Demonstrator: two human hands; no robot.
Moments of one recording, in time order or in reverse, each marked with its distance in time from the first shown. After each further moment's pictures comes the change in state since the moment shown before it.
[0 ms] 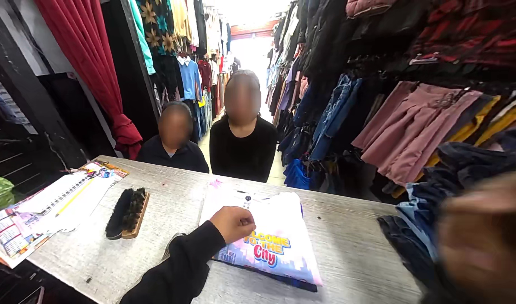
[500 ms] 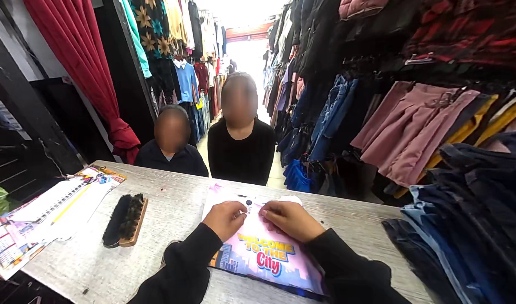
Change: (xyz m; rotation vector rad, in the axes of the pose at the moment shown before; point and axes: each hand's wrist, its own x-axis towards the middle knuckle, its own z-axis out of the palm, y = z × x) left_hand 0.000 -0.001 -0.012 0.036 0.179 -0.082; right_hand -0.029 0.137 0.094 -0.378 -0.816 0.777
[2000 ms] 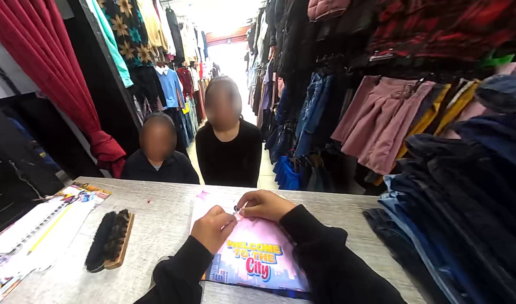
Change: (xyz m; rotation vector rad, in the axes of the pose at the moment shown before) left_hand -0.004 -0.018 0.024 0.142 0.336 0.240; right_hand 0.038 -0.001 -0.014 0.065 -0.220 -0.082
